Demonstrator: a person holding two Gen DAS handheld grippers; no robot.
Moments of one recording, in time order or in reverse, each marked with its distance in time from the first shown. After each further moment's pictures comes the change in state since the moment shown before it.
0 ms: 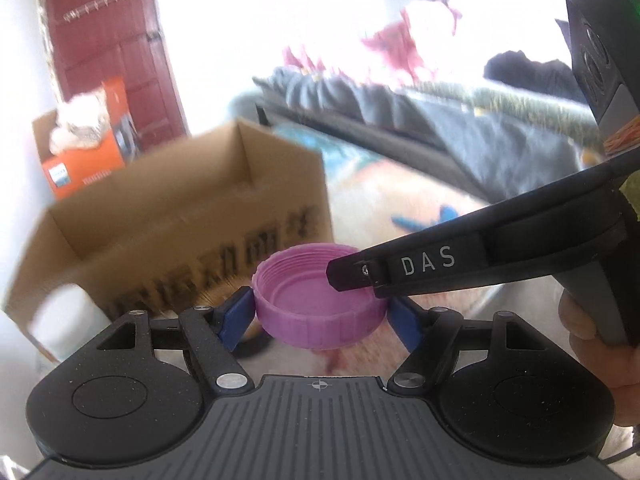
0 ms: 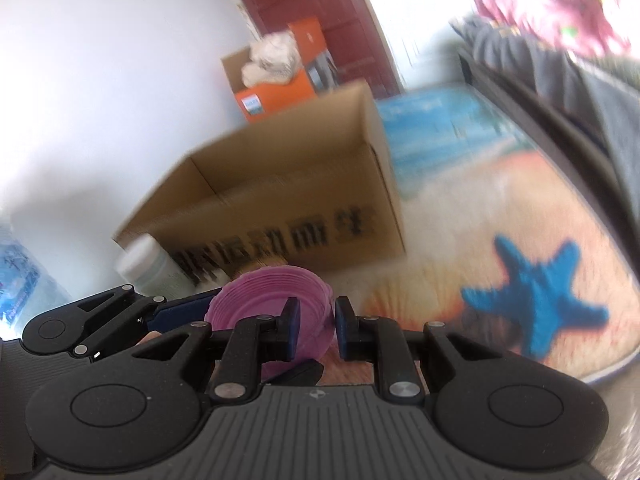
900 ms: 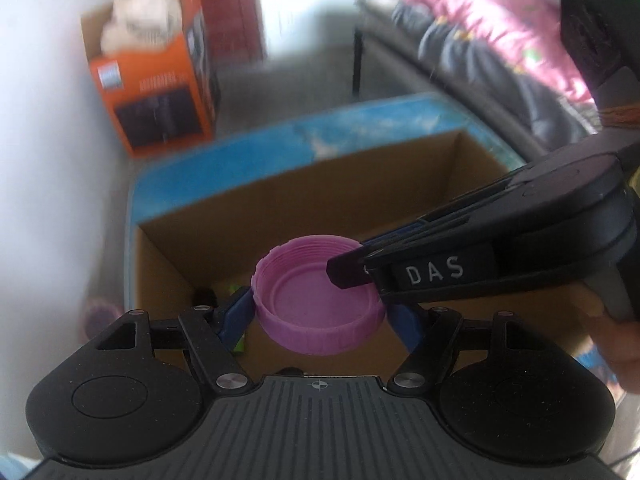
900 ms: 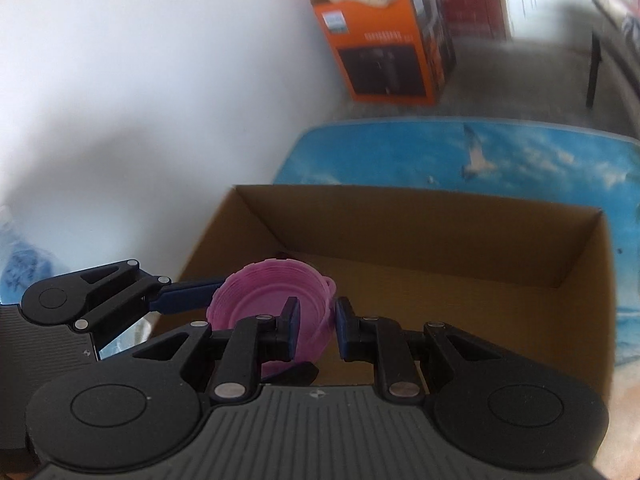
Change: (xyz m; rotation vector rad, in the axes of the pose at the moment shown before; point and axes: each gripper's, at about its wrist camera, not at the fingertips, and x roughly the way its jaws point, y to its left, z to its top) left arm 0.135 0.207 0.101 -0.232 0.363 0.070; right arm 0.222 0.083 0.195 -0.159 0.395 0.151
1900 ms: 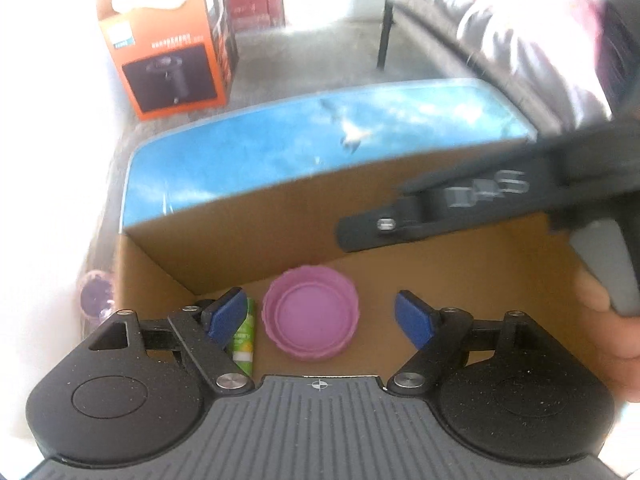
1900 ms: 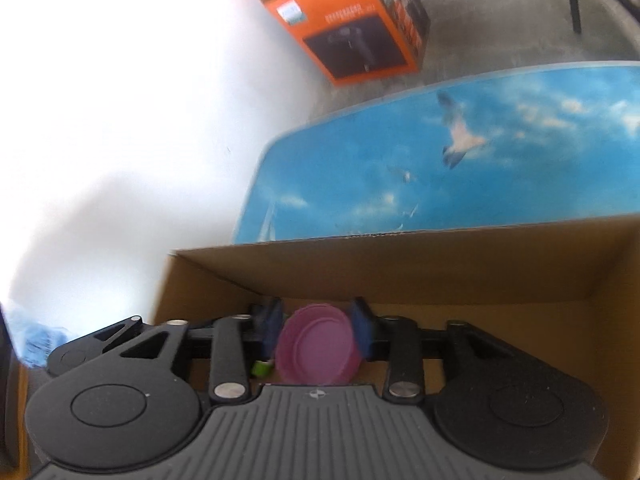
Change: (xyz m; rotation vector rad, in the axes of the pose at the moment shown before) left arm 0.022 0.023 0.014 -0.076 0.039 0.015; right arm 0.027 -0.061 0.024 0.216 -0.021 0.119
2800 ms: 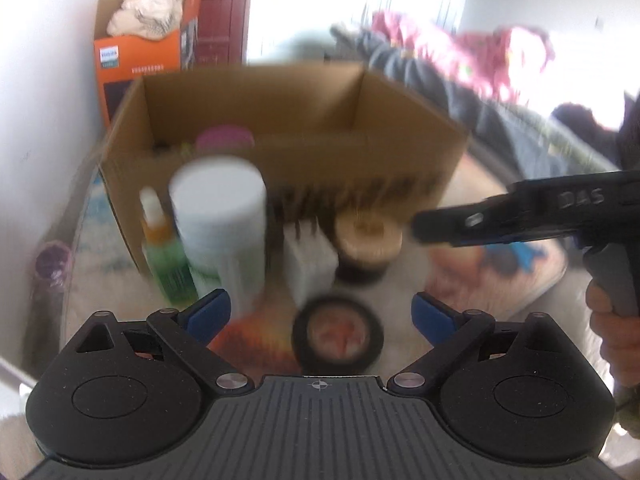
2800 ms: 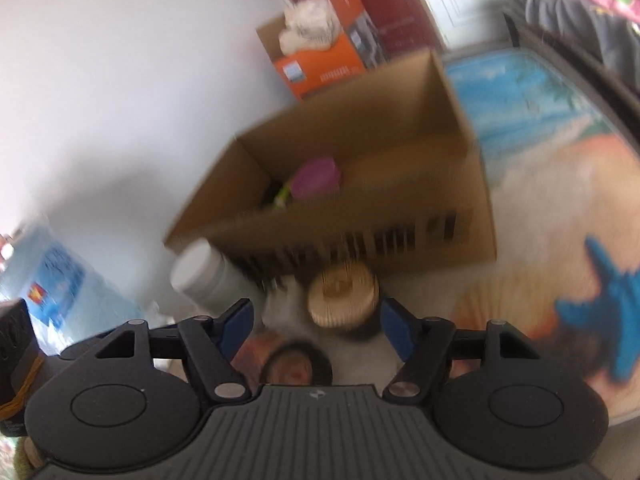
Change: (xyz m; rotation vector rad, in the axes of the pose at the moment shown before) left arm -0.092 -0.065 -0.220 -0.003 -0.200 -0.155; right arm -0.122 0.013 -0.266 -0.034 -0.217 -0.086
